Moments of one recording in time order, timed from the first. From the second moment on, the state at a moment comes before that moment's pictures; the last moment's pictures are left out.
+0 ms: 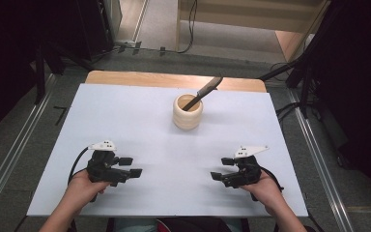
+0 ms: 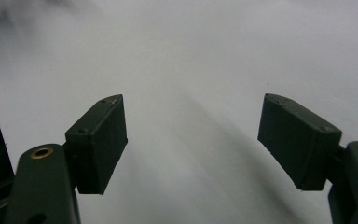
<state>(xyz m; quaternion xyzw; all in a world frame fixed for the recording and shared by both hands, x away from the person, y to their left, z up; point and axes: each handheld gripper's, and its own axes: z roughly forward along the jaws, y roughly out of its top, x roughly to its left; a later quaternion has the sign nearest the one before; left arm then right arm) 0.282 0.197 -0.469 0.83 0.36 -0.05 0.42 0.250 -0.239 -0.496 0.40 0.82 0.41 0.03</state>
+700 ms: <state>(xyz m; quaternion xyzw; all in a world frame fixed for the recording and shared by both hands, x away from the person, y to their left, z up) 0.284 0.198 -0.471 0.83 0.36 -0.06 0.42 0.250 -0.238 -0.496 0.40 0.82 0.41 0.03</state>
